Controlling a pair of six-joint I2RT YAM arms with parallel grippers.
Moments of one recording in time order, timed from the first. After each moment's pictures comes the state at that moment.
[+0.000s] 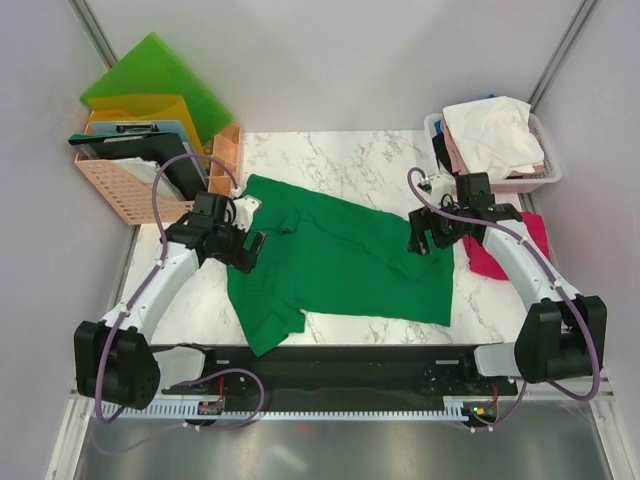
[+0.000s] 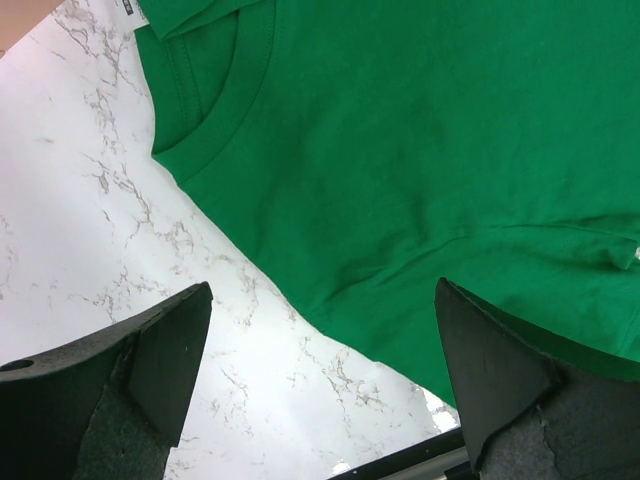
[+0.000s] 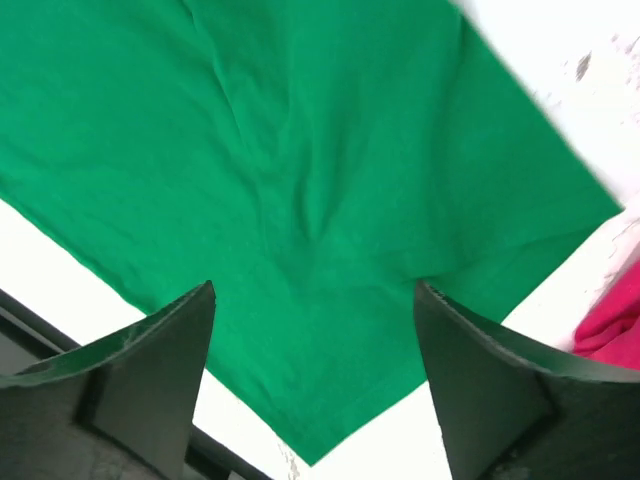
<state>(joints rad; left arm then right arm) -0.21 1.22 0.92 -0.69 0.12 0.29 0.10 1.36 1.05 -0.67 -0.41 -0.22</state>
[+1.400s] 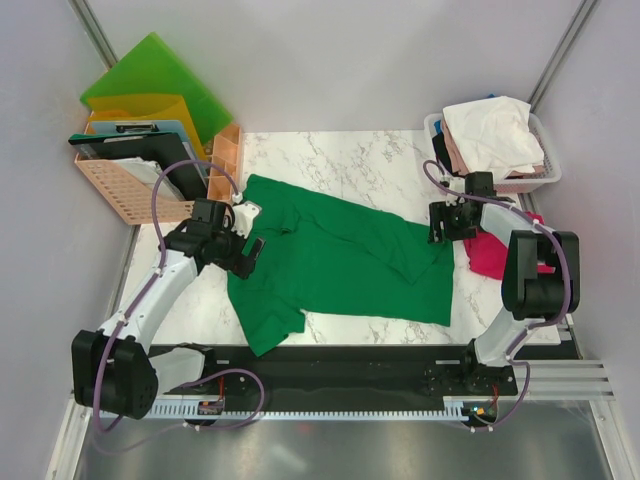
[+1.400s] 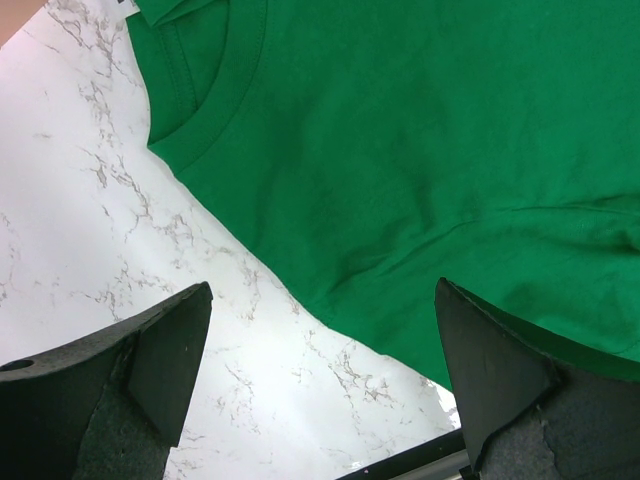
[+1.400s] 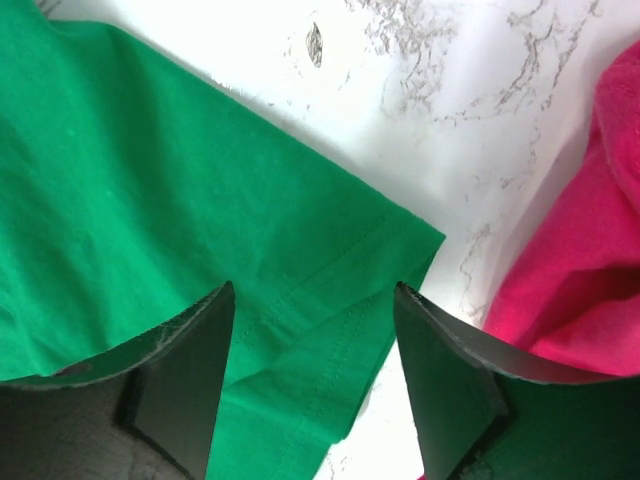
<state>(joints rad) -0.21 1.17 0.86 -0.68 0.12 0.33 -0.06 1.72 1.07 -0.45 -0.26 -0.15</state>
